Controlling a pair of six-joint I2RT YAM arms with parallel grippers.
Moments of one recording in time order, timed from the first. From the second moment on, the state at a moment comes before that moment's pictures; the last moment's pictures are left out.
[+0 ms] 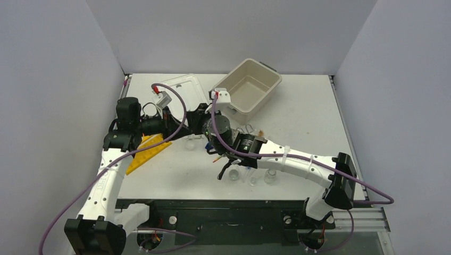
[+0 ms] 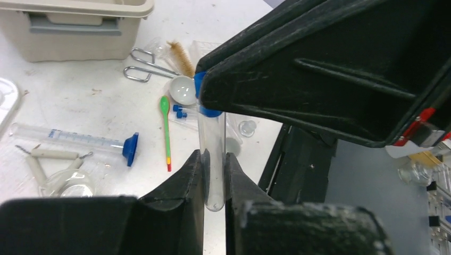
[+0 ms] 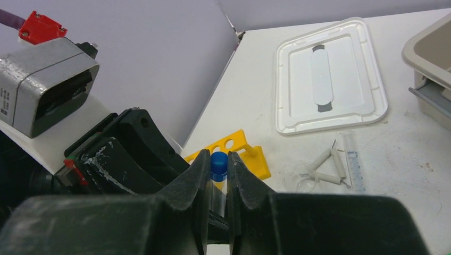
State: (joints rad) left arm -0.07 1.05 1.01 -0.46 1.10 -0.03; right arm 1.19 1.58 1.43 0.05 0.61 0.59
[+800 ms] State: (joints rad) left arm -0.08 1.00 1.03 -0.61 0.88 0.24; right arm 0.99 1.66 1.77 -0.43 0.02 0.65
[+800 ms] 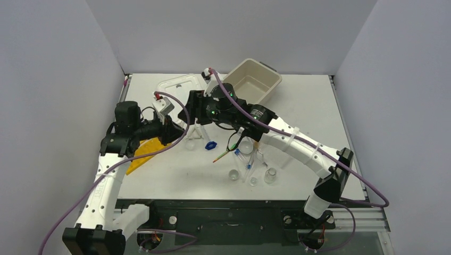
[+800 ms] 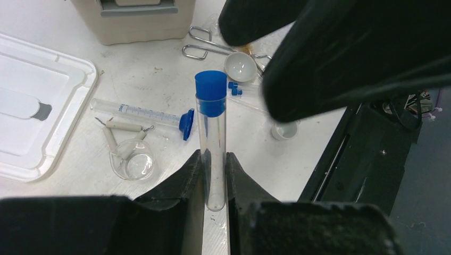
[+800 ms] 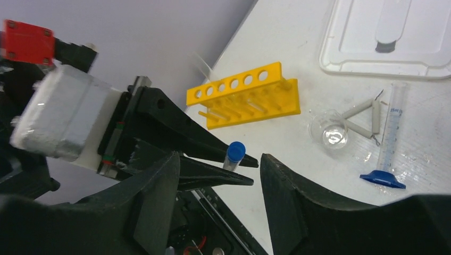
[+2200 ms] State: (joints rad) left arm -0.11 0.98 1.02 -0.75 0.80 0.36; right arm 0.98 1.73 1.72 -0.50 -0.10 0.64
